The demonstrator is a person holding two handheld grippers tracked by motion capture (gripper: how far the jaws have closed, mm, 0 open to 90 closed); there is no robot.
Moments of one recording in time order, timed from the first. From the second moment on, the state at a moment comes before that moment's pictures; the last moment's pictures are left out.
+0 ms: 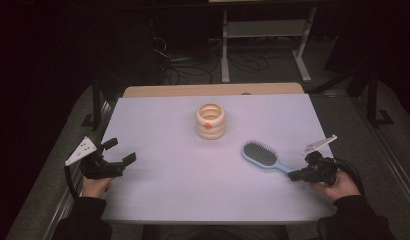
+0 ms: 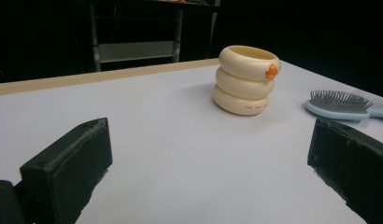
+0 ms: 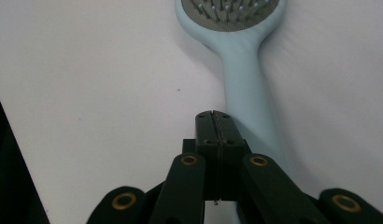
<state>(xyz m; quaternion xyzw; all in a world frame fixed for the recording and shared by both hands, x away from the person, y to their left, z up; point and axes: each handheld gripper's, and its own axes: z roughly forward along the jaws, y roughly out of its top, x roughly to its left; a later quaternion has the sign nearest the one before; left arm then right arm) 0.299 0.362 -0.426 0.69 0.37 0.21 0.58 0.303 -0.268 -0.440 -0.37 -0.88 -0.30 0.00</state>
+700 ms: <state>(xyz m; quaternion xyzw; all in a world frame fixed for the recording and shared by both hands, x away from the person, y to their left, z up) 0.299 0.362 -0.426 0.69 0.37 0.22 0.58 0.301 -0.281 -0.439 -0.39 -0.88 -0.29 -0.01</state>
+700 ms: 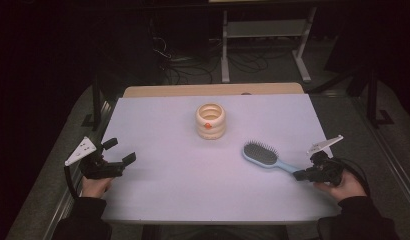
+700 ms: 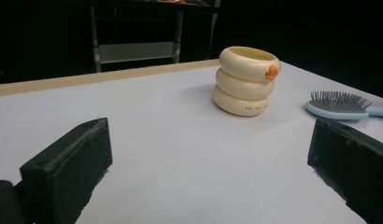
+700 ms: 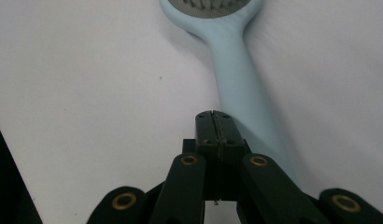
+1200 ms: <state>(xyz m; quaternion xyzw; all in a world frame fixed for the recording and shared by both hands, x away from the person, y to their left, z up) 0.299 0.364 -0.427 0.69 0.37 0.22 0.58 0.295 -0.295 -0.426 -0.40 -0.87 -0.29 -0.03</state>
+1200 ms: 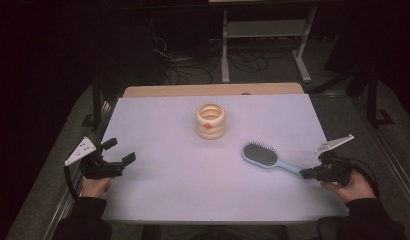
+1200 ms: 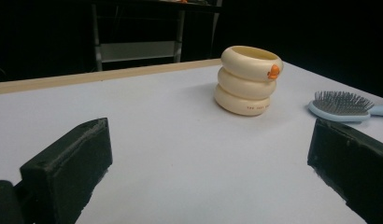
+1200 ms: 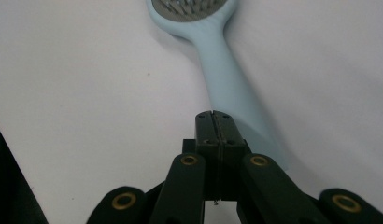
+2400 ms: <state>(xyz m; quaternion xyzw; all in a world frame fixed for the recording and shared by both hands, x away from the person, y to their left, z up) 0.299 0.363 -0.428 0.69 0.38 0.21 0.58 0.342 -0.251 -0.387 -0.32 -0.91 -0.25 -0.04</state>
